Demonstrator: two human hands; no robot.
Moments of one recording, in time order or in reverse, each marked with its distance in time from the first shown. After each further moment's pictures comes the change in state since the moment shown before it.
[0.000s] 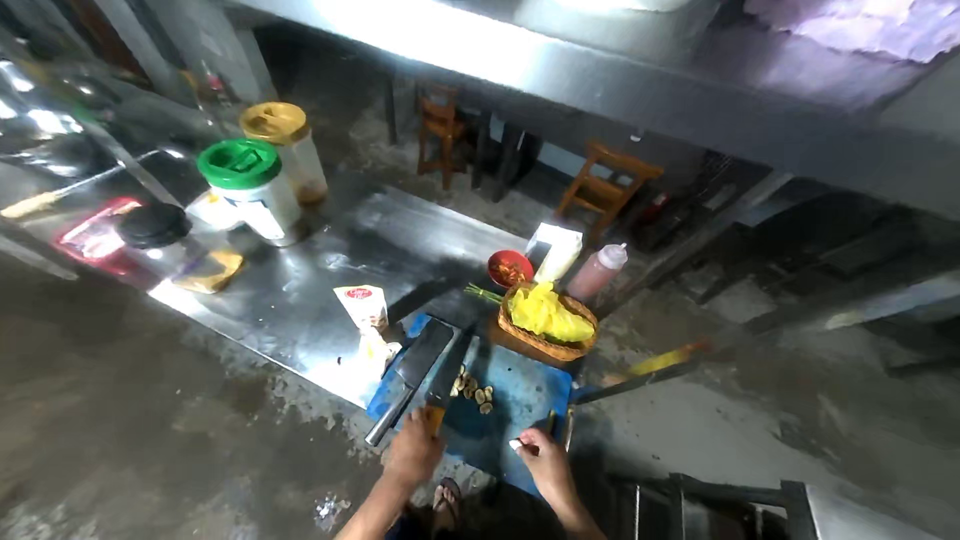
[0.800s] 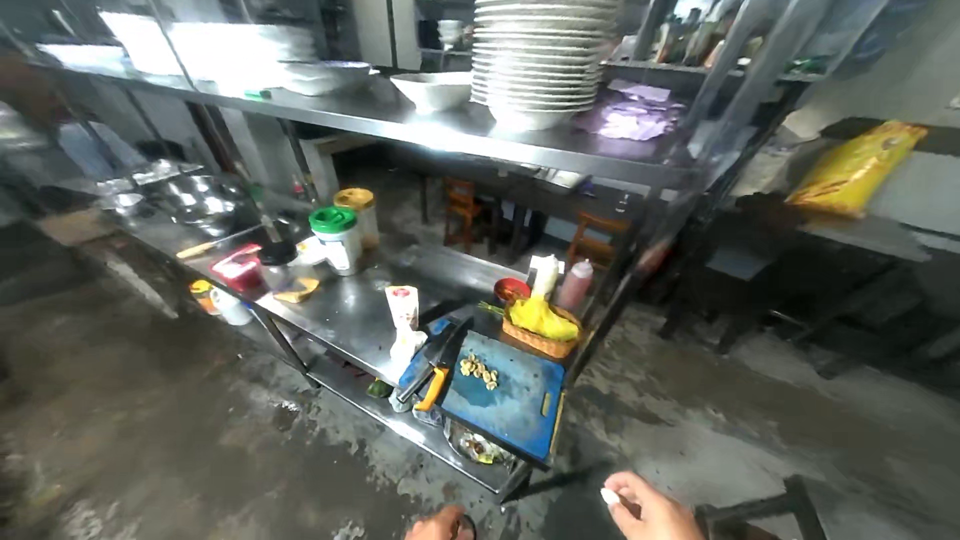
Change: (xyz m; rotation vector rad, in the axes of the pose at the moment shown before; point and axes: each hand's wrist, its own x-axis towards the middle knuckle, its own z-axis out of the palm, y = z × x) left_hand -0.245 -0.086 0.141 -0.096 0.049 0.299; right_hand -0.274 -0.027 -0.160 -0.169 0.064 -0.089
